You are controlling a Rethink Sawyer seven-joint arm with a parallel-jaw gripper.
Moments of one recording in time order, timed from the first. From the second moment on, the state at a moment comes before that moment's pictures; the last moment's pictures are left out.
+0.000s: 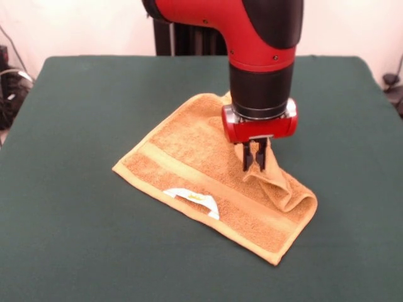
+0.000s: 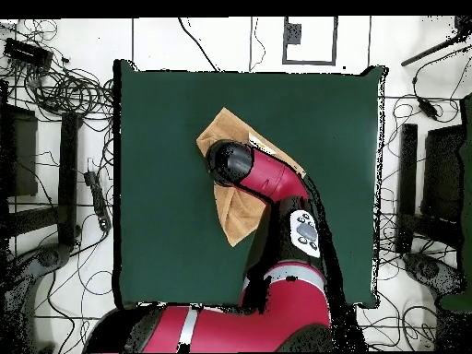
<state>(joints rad) -0.07 -0.36 -0.10 1.45 0.36 0.46 1.23</state>
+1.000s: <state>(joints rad) -0.05 -0.41 -0.10 1.49 0.36 0.46 1.23</state>
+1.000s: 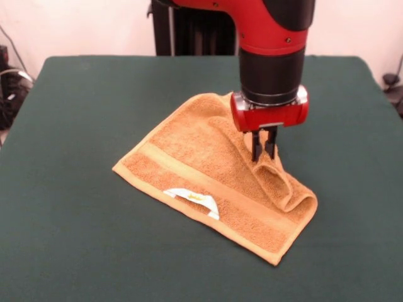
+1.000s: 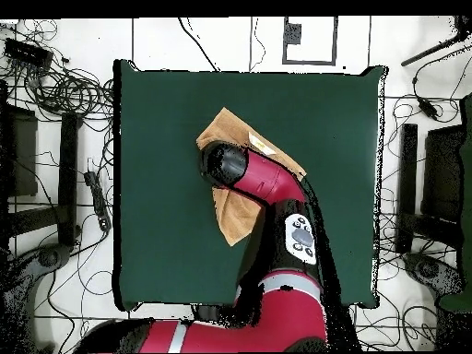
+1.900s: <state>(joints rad) -0.05 -0.43 -0.07 1.54 0.37 0.46 1.23</state>
